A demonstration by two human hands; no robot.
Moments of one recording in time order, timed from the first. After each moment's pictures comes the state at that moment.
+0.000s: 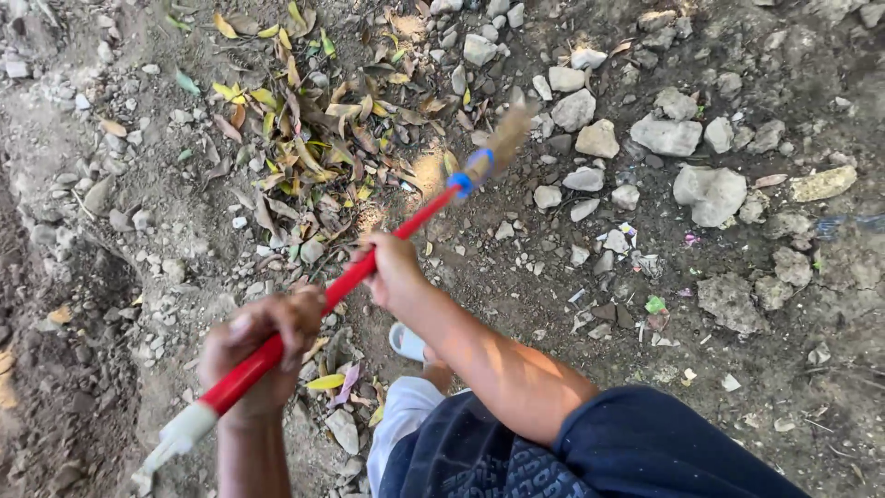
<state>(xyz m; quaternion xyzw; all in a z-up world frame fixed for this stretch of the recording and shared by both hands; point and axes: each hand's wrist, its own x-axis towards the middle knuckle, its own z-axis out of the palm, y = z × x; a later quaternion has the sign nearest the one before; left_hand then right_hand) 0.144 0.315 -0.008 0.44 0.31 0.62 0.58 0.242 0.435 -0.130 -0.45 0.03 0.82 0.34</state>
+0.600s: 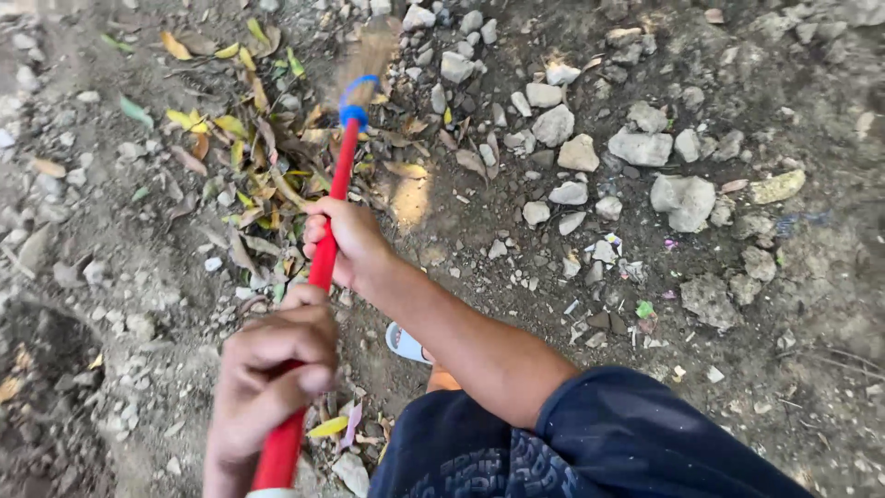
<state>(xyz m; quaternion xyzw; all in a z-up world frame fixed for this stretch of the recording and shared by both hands) 0.042 0.413 0.040 0.59 0.42 0.48 0.50 0.099 0.557 -0.113 -0.29 -0.03 0.88 0.37</state>
